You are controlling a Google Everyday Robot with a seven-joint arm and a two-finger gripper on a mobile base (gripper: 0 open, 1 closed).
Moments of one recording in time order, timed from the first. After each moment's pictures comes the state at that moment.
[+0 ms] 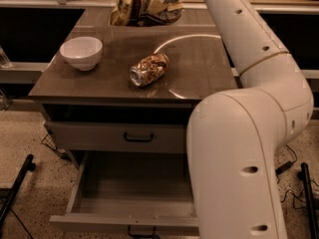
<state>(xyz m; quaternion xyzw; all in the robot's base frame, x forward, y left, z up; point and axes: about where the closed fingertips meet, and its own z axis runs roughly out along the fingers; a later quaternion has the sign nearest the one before) 0.871 -0.012 0.979 -0.57 0.68 -0.07 0.46</state>
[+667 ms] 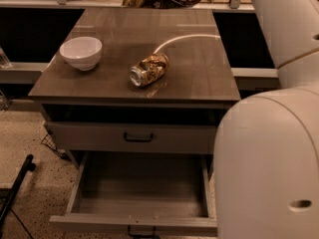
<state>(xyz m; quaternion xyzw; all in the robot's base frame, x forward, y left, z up) 0.818 -0.067 1.051 -0.56 0.69 -0.09 0.46</state>
